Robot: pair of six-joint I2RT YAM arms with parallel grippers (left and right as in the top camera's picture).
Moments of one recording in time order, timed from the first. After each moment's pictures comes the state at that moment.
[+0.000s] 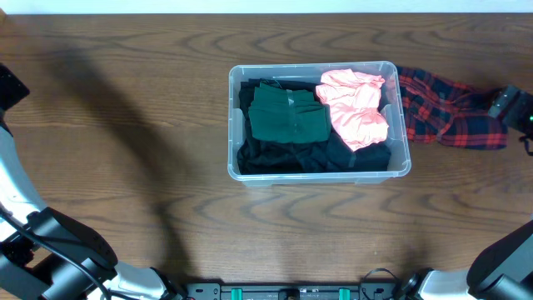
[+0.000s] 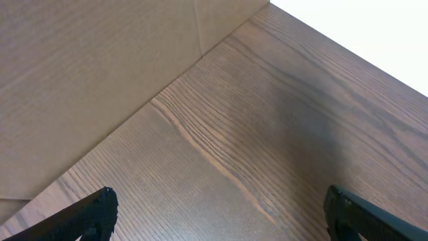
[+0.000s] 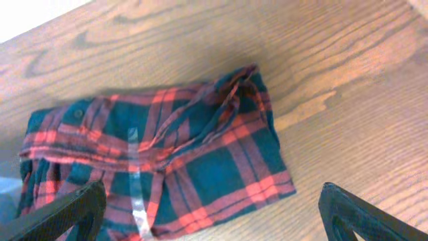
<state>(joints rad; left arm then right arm) 0.69 1.73 1.59 -0.55 -0.04 -0.05 -0.61 1.61 1.26 -0.48 -0.22 -0.01</state>
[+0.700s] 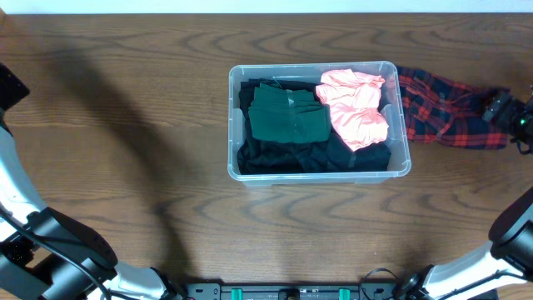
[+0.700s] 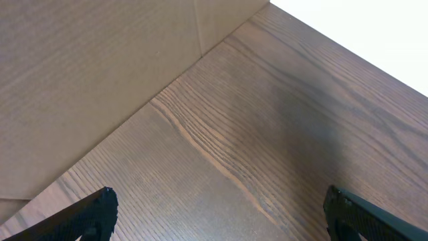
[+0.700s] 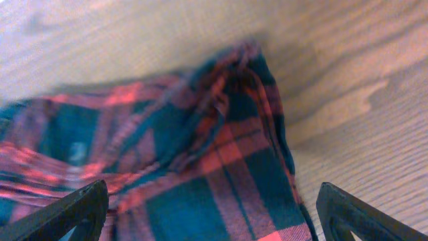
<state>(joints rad) 0.69 1.73 1.59 -0.55 -0.04 -0.05 -0.66 1.89 1.26 -0.30 -0.31 -0.01</state>
